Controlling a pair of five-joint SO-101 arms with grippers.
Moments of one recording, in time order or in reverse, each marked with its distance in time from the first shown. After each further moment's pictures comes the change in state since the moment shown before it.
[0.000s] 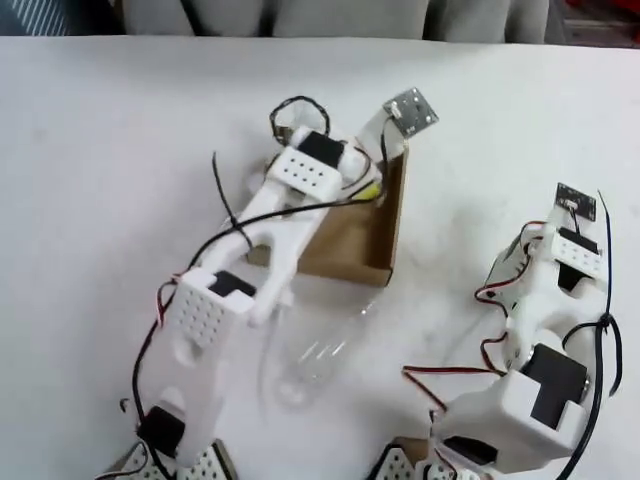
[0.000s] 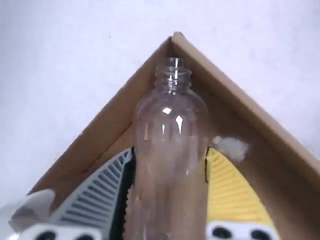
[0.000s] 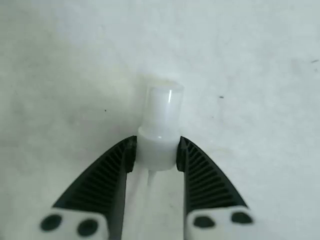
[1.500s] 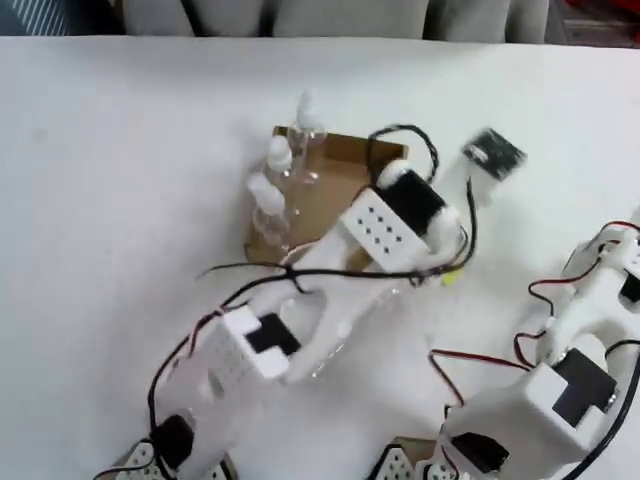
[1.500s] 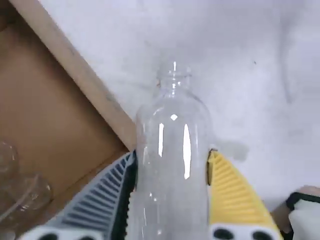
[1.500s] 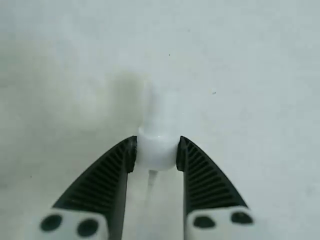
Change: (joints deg) left arm 21.5 -6.4 -18.9 40.4 34.5; right arm 14.4 2.6 -13.5 -3.1 9.0
